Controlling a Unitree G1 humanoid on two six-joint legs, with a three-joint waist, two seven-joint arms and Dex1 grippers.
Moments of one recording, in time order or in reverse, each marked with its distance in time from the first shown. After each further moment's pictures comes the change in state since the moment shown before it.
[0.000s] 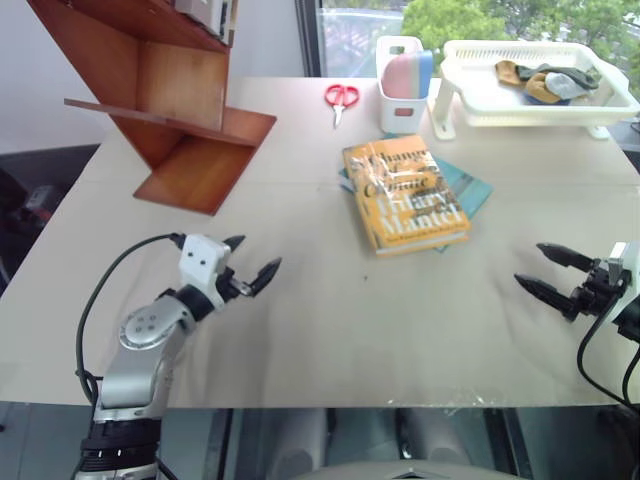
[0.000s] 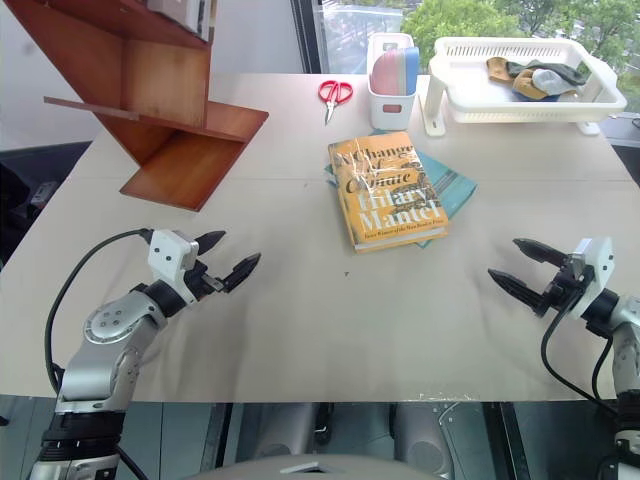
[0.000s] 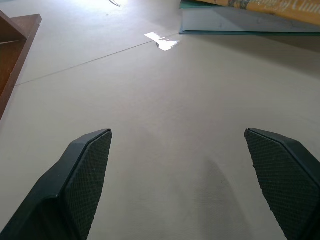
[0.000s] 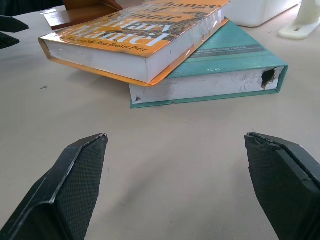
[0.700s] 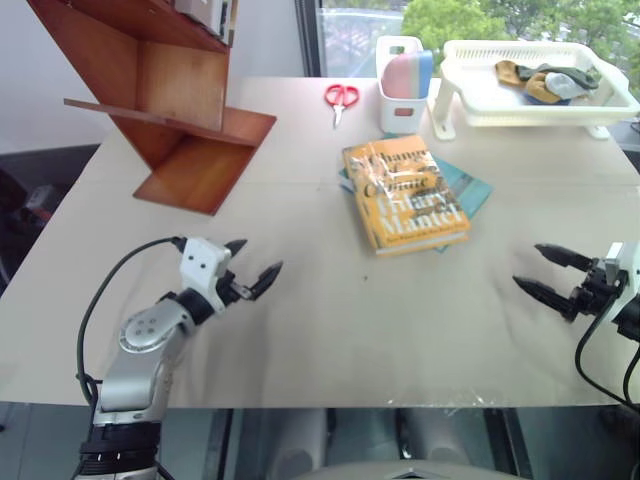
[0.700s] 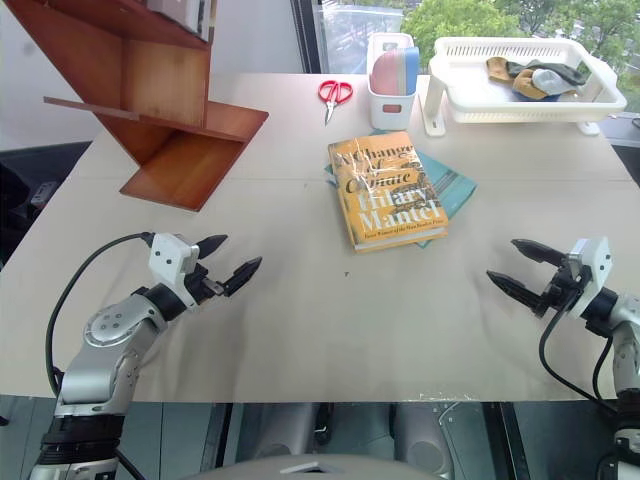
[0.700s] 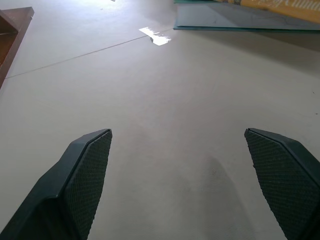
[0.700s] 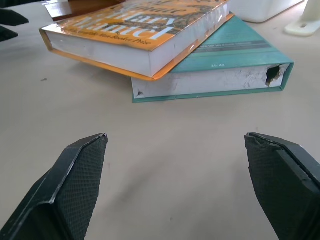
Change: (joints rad) left arm 0.016 -0.001 0.000 -0.002 -0.011 0.004 -0.023; right arm -0.005 -0.001 0.000 0.002 -0.037 -0.008 0.012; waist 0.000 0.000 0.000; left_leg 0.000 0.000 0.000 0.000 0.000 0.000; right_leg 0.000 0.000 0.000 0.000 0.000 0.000
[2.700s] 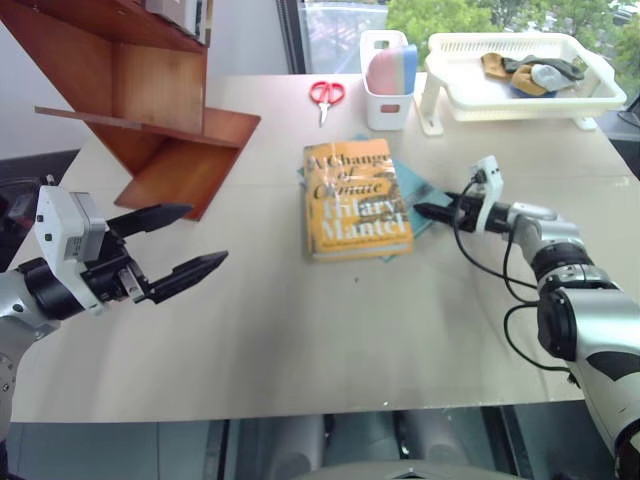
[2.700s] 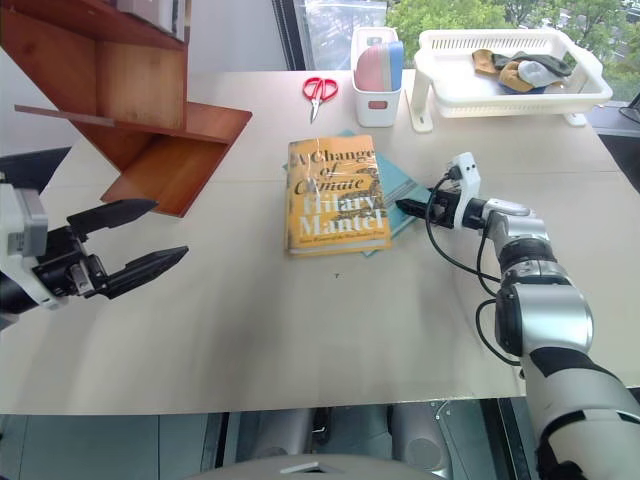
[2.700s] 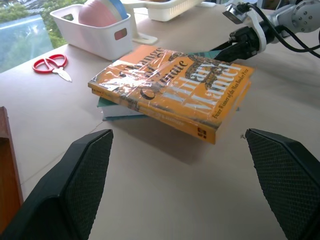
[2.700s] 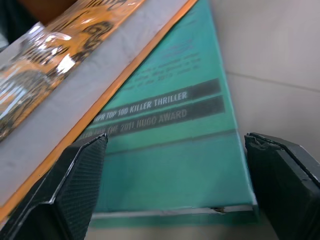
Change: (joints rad) left arm 0.141 0.397 0.476 -0.318 -0.468 0.312 -0.317; right arm -0.912 0.296 0.237 0.857 -0.337 0.212 -0.103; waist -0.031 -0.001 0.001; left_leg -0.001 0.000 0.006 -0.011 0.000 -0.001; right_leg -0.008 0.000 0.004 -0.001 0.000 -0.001
